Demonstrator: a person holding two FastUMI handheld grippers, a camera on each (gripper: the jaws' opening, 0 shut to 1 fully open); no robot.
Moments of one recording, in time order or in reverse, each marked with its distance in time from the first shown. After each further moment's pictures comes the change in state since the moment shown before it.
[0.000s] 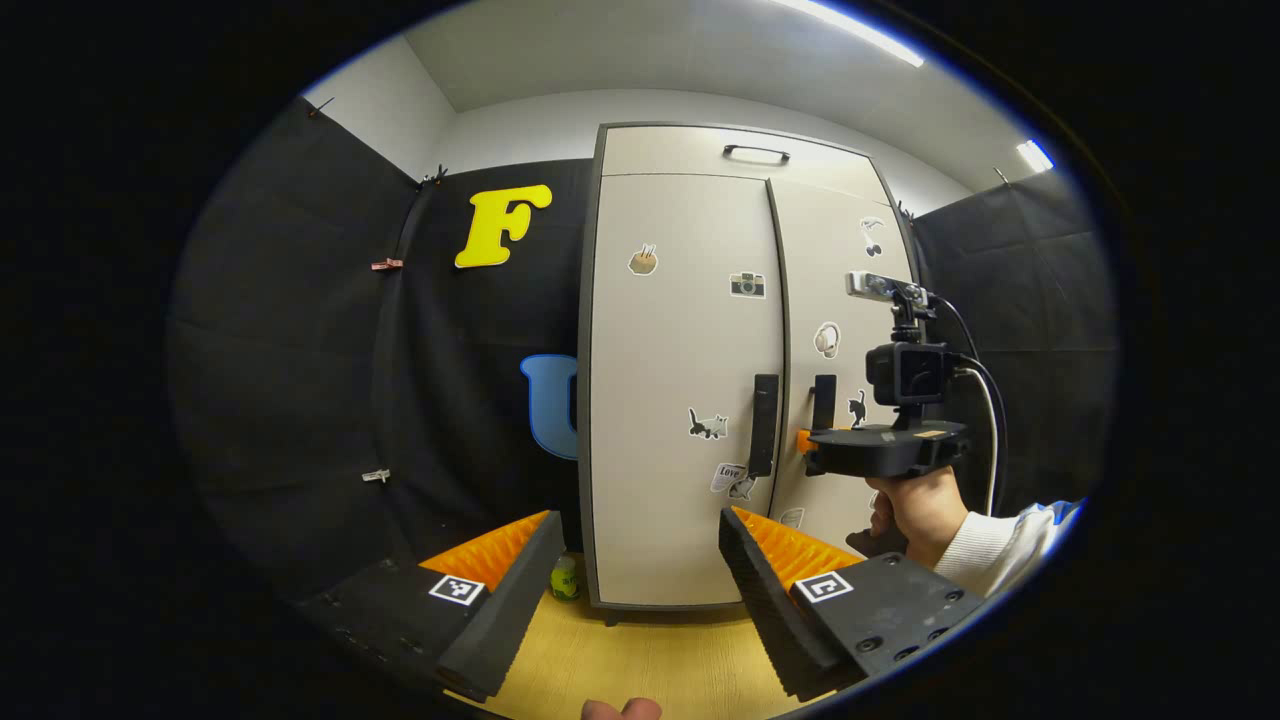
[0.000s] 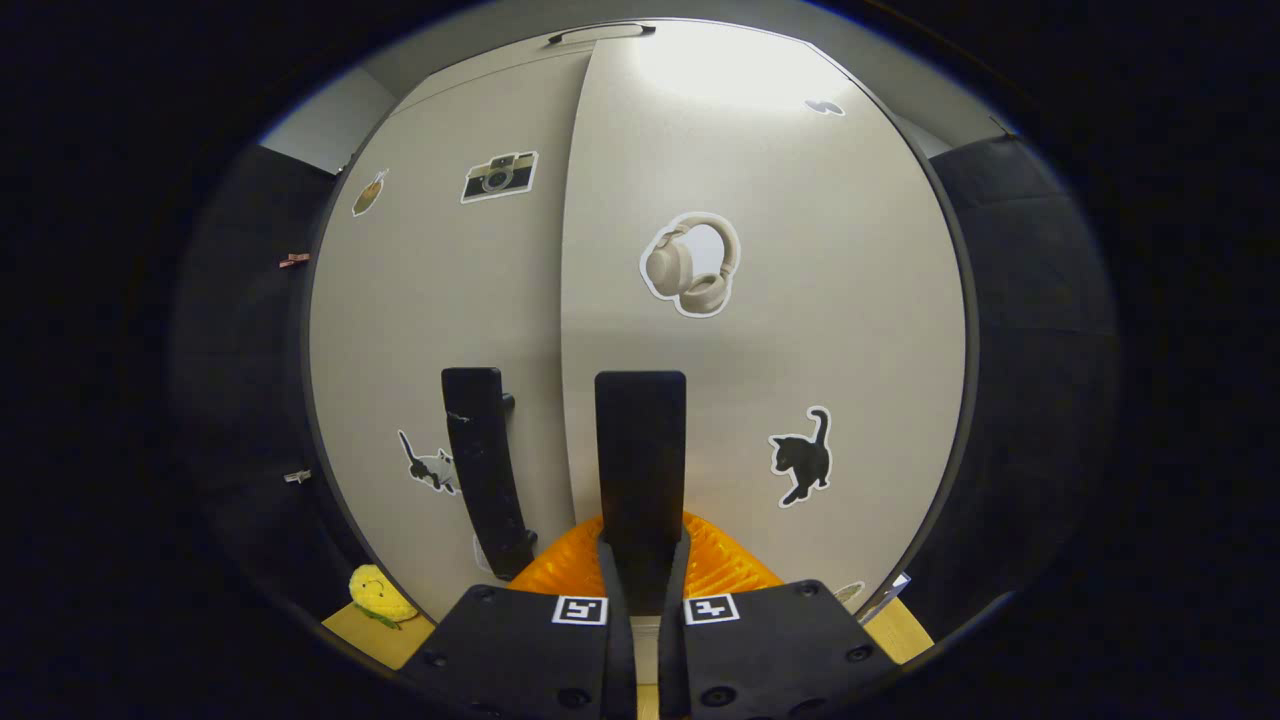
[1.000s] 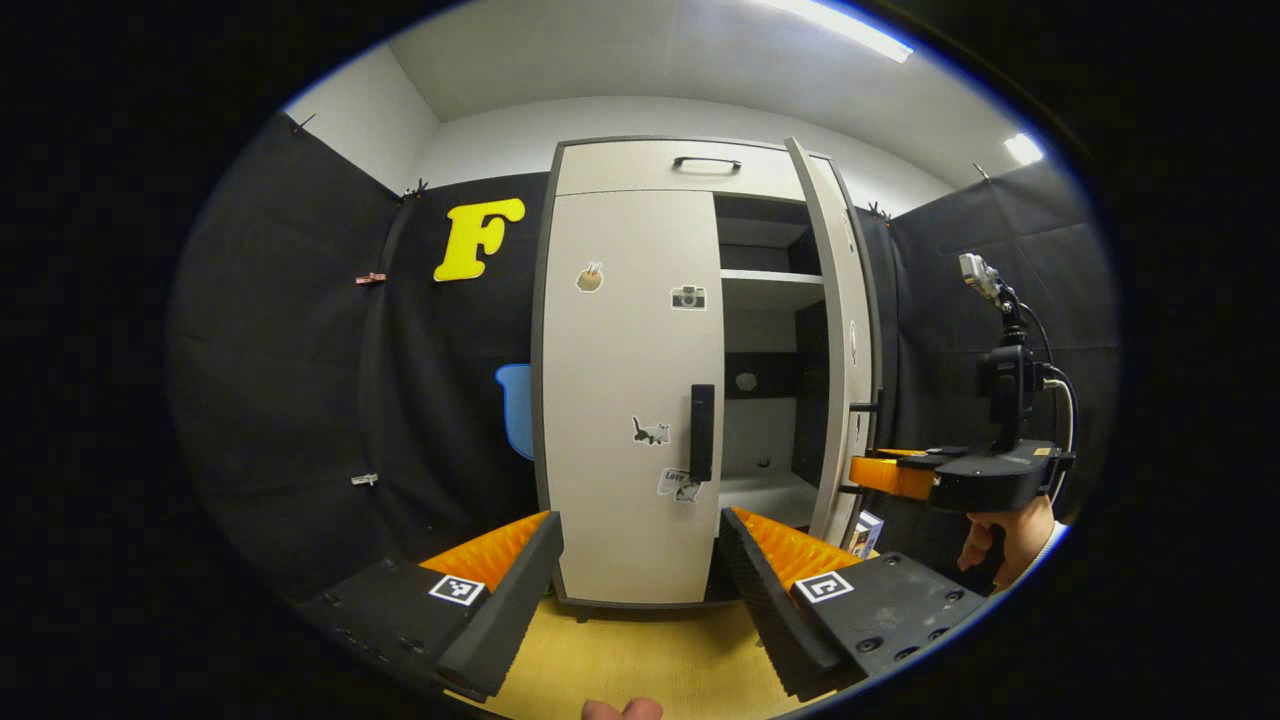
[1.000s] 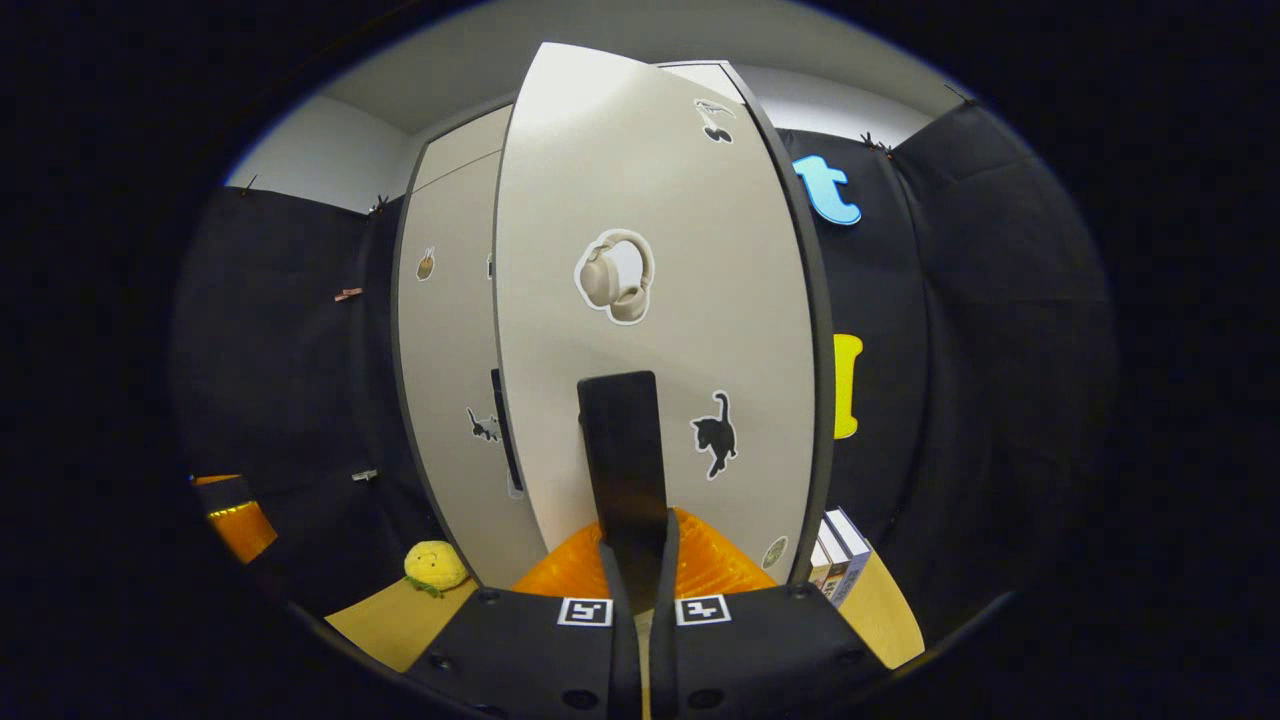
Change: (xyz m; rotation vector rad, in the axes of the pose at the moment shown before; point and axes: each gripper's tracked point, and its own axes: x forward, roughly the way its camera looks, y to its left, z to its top) left arm -0.029 -0.076 0.013 0.019 -0.013 -0.043; right arm -0.058 -0.041 0.010 0.060 0.003 0.129
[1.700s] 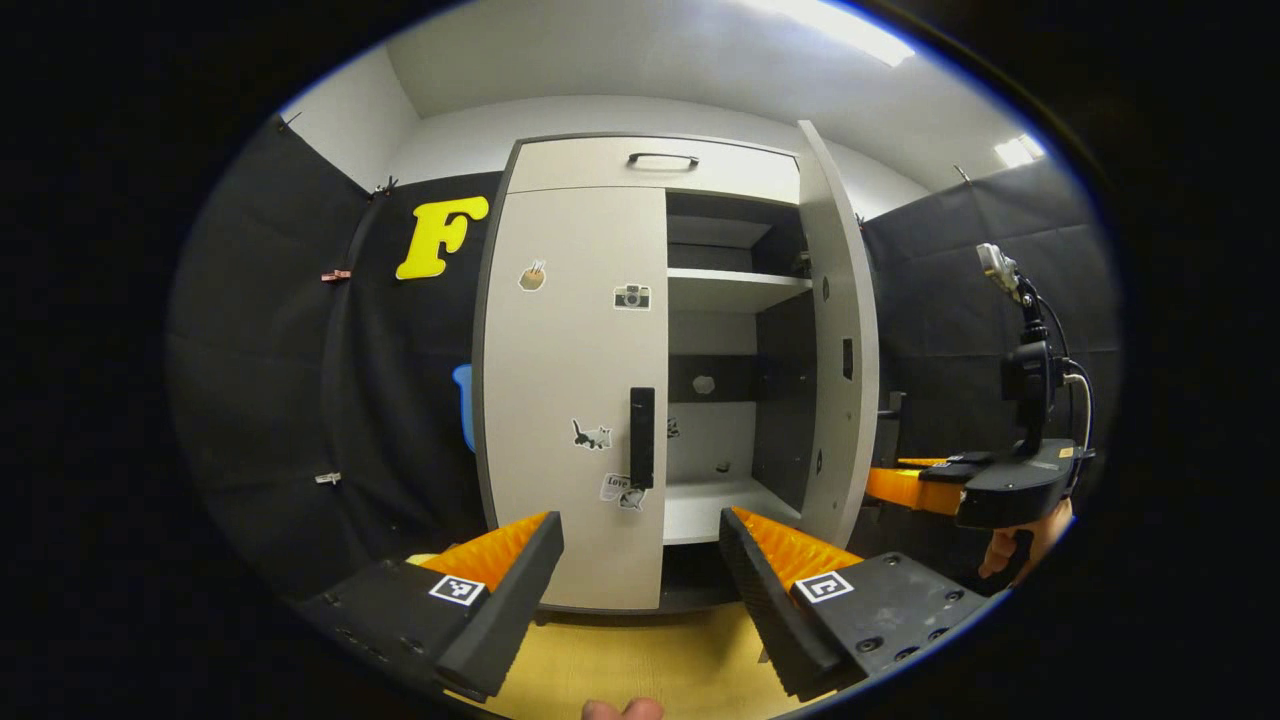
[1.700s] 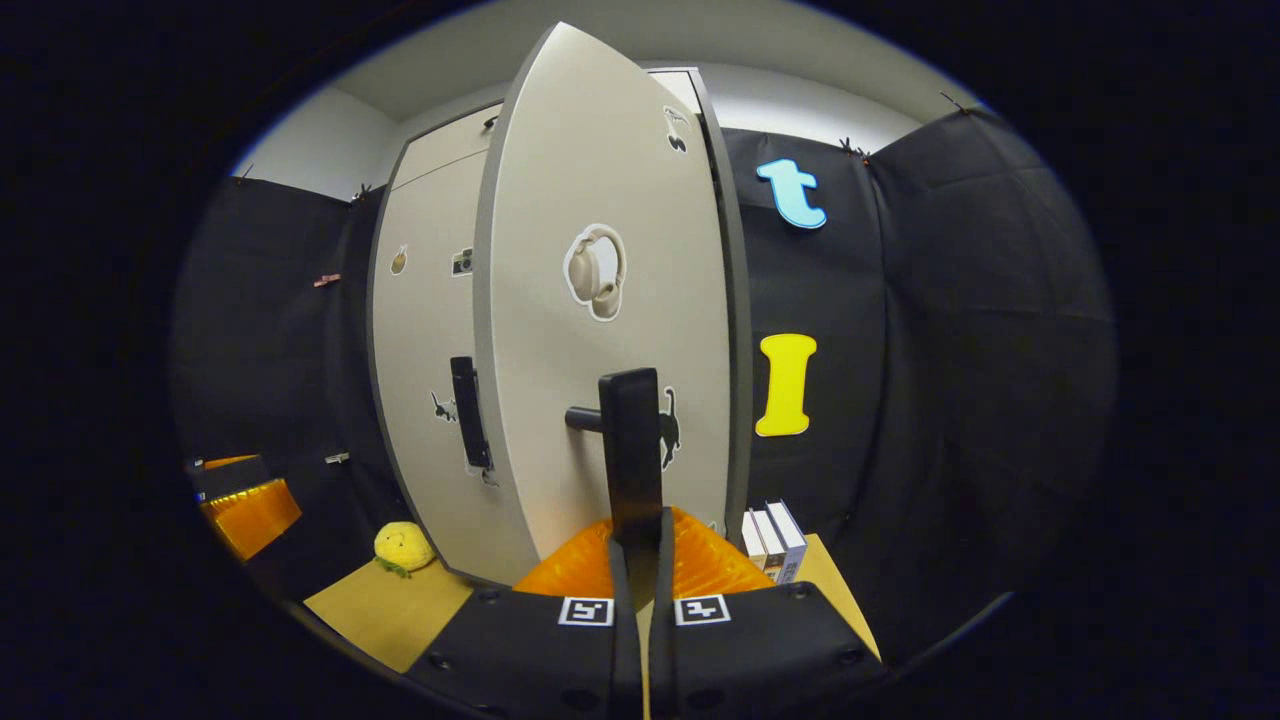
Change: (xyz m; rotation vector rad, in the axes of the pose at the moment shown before) left arm 0.016 -0.054 0.001 -0.013 -0.003 -0.082; right arm -0.015 -0.026 0.000 -0.033 0.025 -0.086
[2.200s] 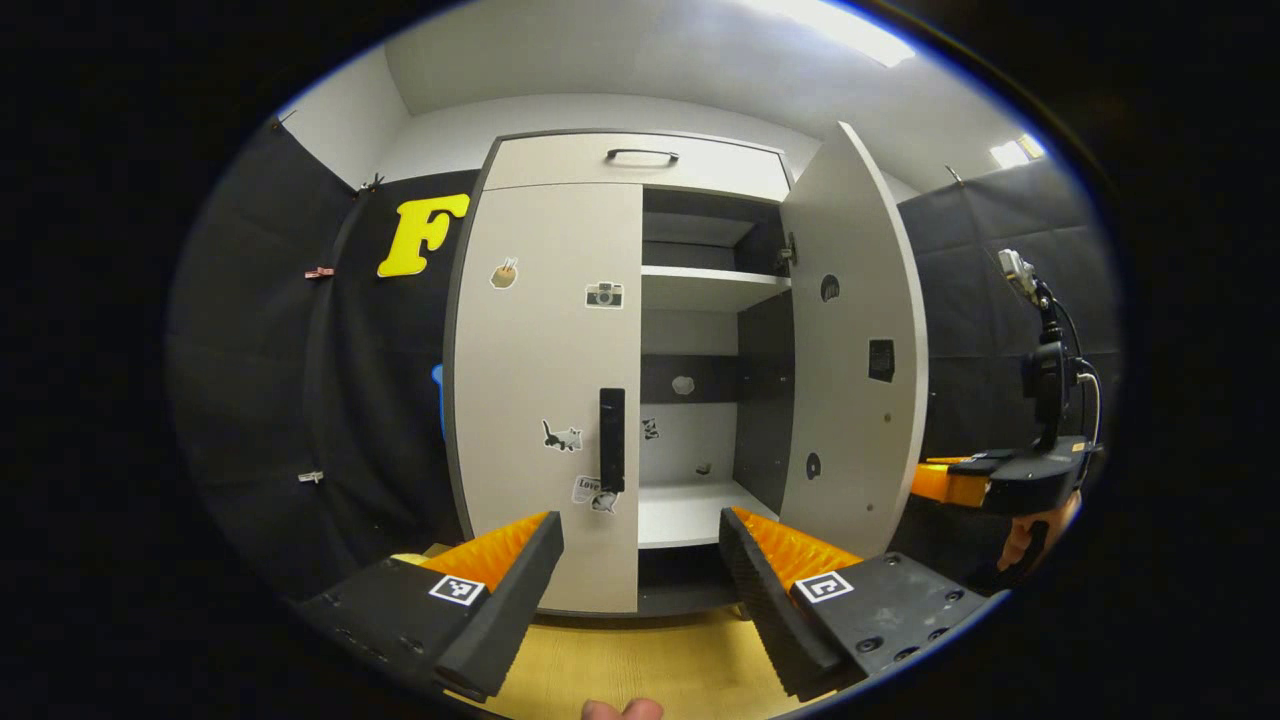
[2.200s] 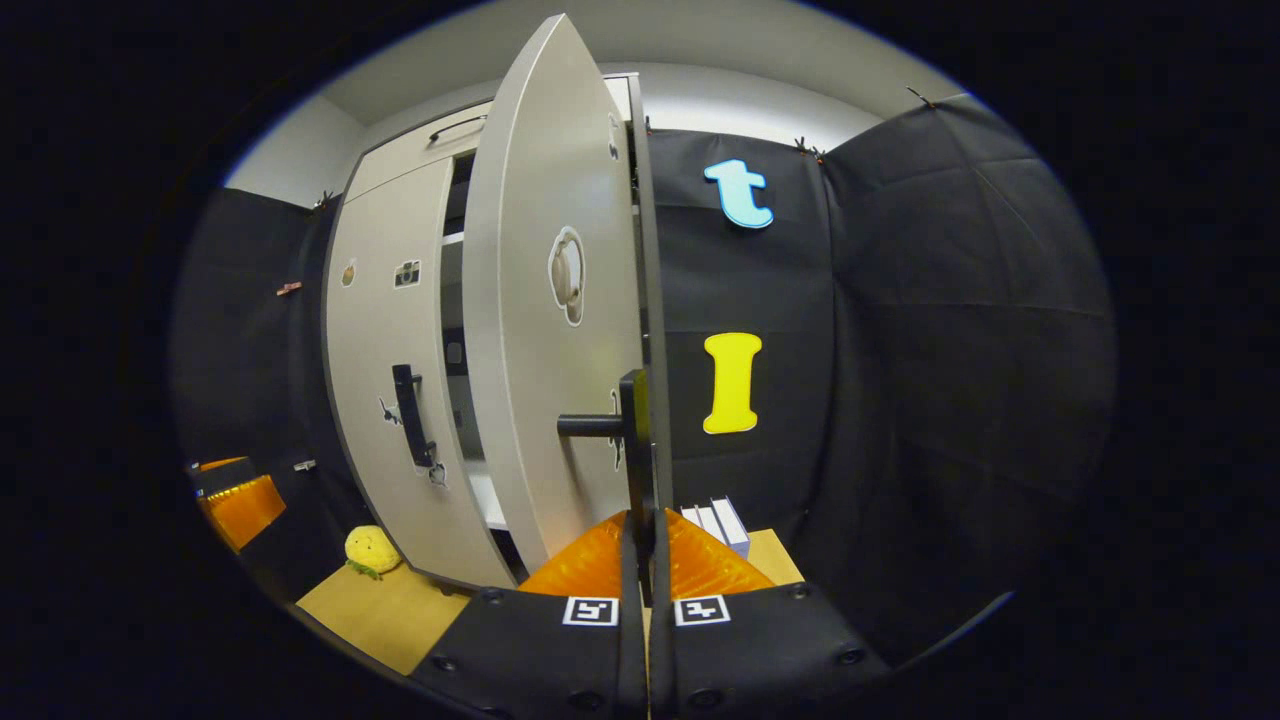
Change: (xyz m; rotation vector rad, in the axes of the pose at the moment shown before) left arm 0.012 -0.026 0.000 0.004 0.005 -0.035; right arm -0.002 -0.035 0.008 0.026 -0.023 -0.126
